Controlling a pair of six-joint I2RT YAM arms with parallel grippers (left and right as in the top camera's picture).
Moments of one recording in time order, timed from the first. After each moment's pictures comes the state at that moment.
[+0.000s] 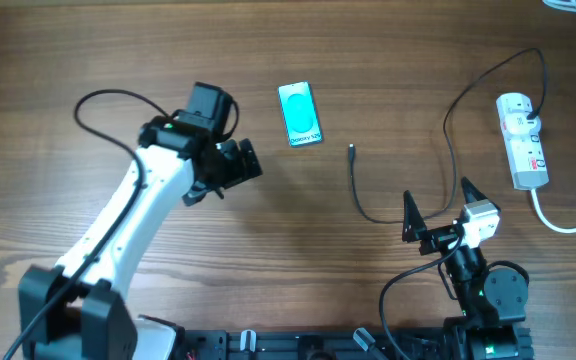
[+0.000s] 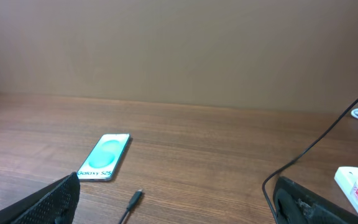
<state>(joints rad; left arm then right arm) -0.33 1.57 1.19 -1.00 0.06 -0.70 0.08 0.02 0.01 0.01 -0.16 0.03</state>
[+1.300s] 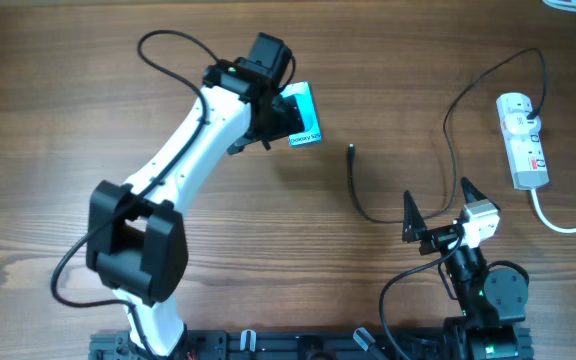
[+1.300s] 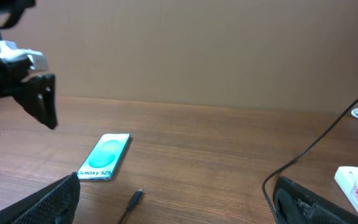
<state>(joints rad) -0.46 1.95 1.63 -1.02 -0.01 -0.72 0.08 0.02 0.01 0.01 -0.16 0.03</state>
